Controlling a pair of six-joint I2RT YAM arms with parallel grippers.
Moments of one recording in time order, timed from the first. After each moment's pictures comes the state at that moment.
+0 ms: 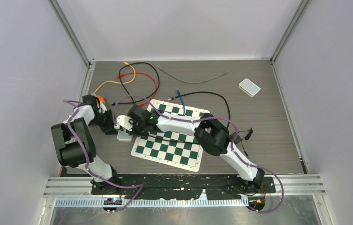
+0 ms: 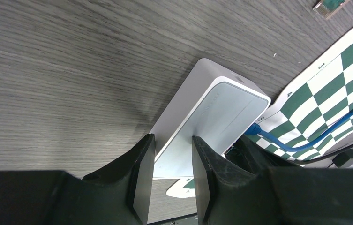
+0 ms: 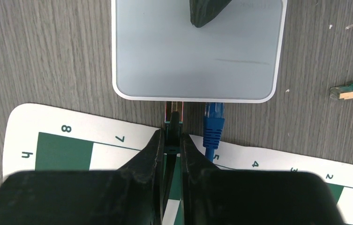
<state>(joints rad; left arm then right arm) 0.30 1.61 0.92 -0.69 0.37 -0.29 1.11 2.38 1.93 -0.43 -0.16 -0.45</state>
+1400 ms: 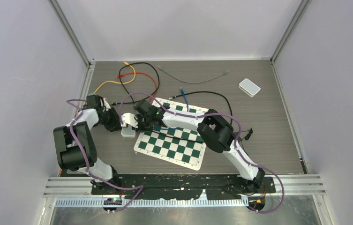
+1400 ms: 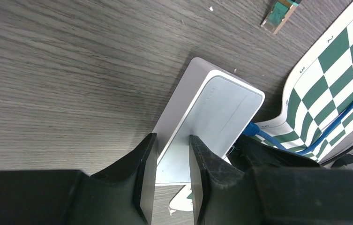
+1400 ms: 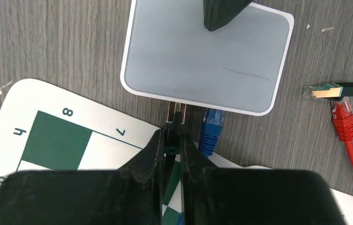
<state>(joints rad) 0.23 1.56 0.83 -0.49 0.40 -0.35 1.04 2.35 1.88 -0.39 -0.26 -0.62</state>
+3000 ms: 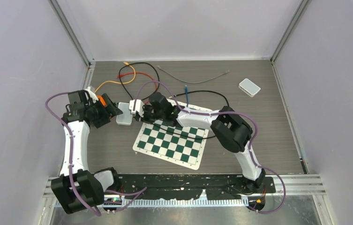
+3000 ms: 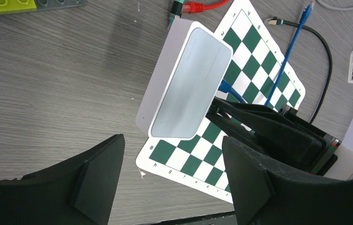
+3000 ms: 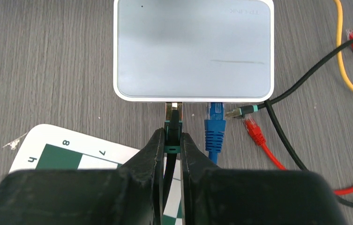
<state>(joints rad) 0.28 1.11 0.96 -0.76 0.41 -0.35 0.96 2.13 1.51 0.19 -0.38 -0.47</state>
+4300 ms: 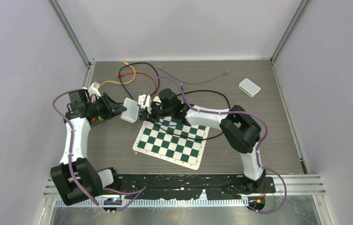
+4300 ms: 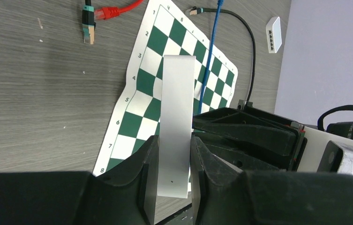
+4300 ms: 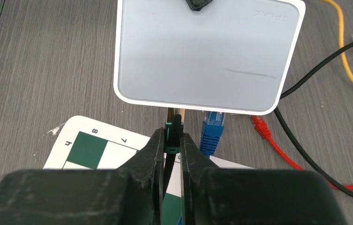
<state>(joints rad) 0.30 1.19 0.92 -0.55 0.77 -0.40 0.91 2.01 1.38 0.27 -0.53 -0.37</state>
